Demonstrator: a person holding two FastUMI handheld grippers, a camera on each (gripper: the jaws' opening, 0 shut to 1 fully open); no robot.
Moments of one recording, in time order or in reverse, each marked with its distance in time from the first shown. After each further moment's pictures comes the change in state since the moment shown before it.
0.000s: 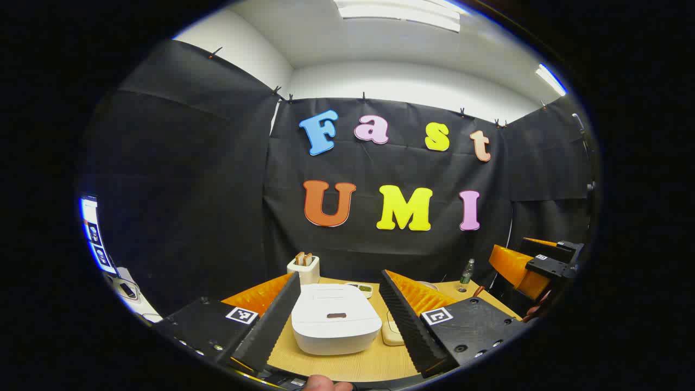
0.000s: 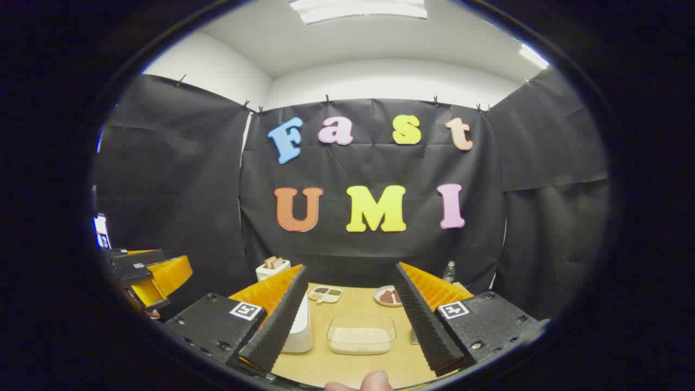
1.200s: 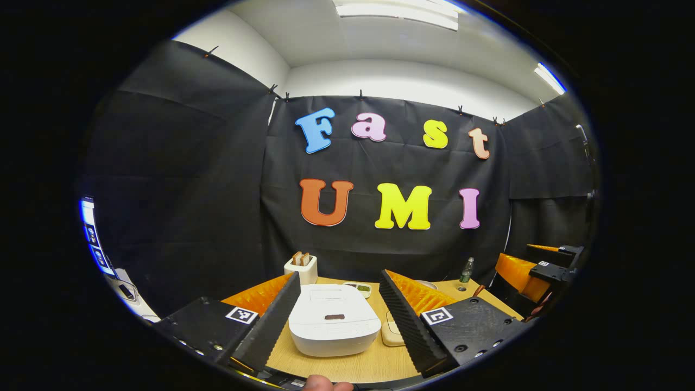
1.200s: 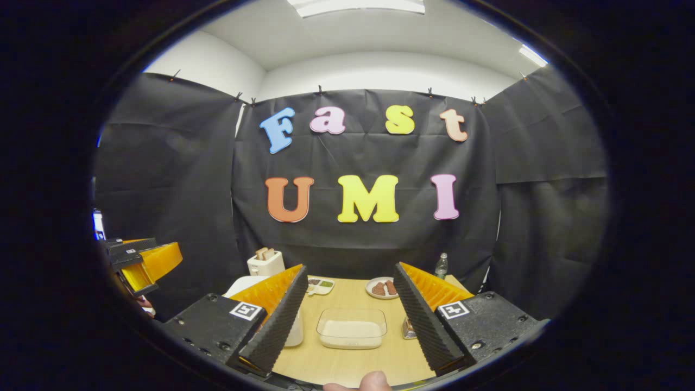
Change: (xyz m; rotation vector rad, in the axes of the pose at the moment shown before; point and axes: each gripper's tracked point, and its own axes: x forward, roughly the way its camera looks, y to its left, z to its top) left arm 0.014 -0.006 -0.004 0.007 0.006 -0.019; right arm 0.008 -0.027 -0.017 -0.005 0.056 -0.044
